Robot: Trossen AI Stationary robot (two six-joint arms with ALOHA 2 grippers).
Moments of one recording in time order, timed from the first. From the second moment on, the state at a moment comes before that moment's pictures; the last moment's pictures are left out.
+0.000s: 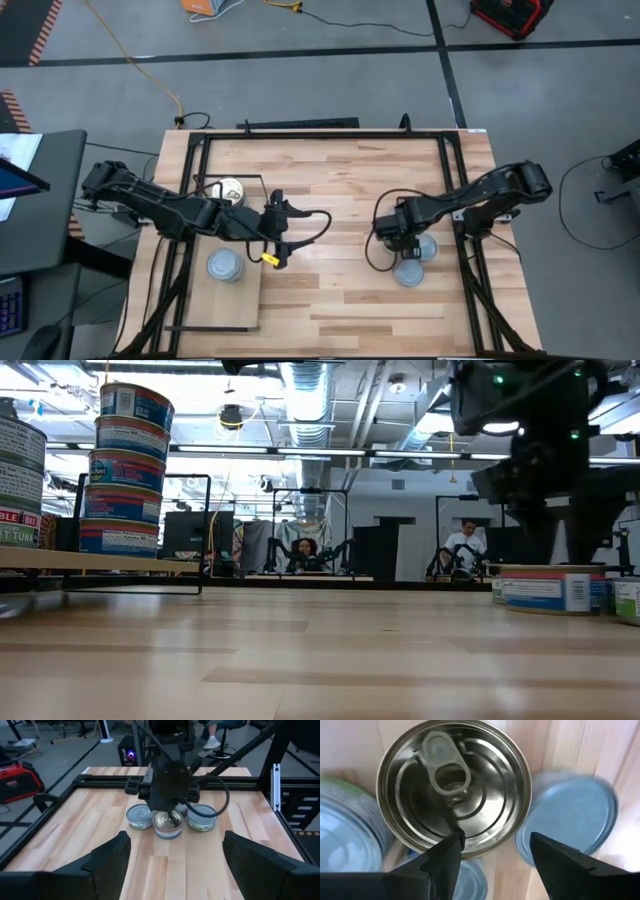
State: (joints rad) left arm -0.31 1.29 1.04 -0.02 -0.43 -0.09; right arm 0.16 1.53 0.89 -1.01 0.15 0.15
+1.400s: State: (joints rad) left arm -0.33 1.36 1.04 -0.16 -0.49 -0.11; right arm -0.03 1.84 1.12 -0.25 -0.11 0.07
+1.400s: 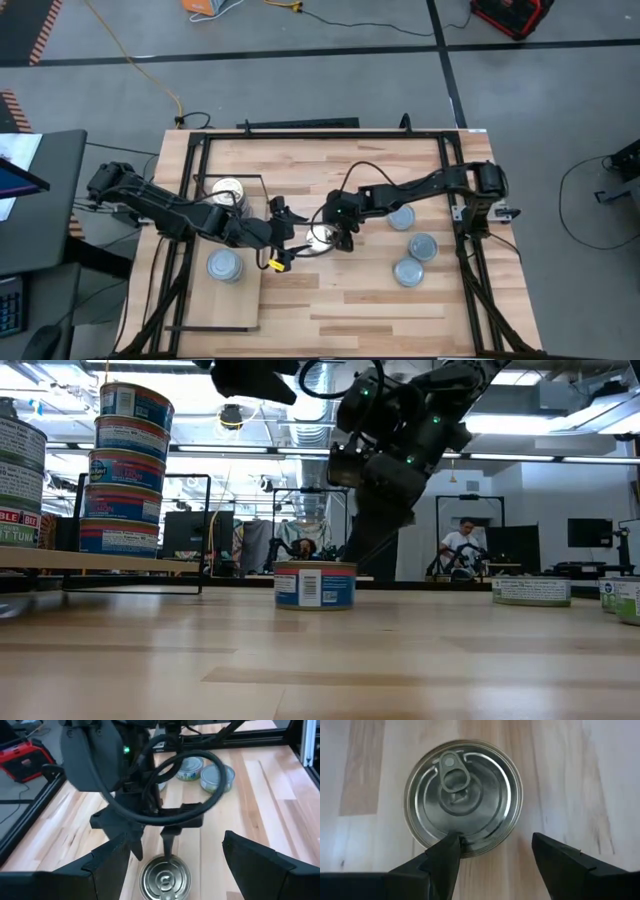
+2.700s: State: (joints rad) left arm -0.31 1.36 1.04 -0.23 -0.47 -0.15; right arm 0.14 1.57 1.07 -0.40 0.12 -0.02
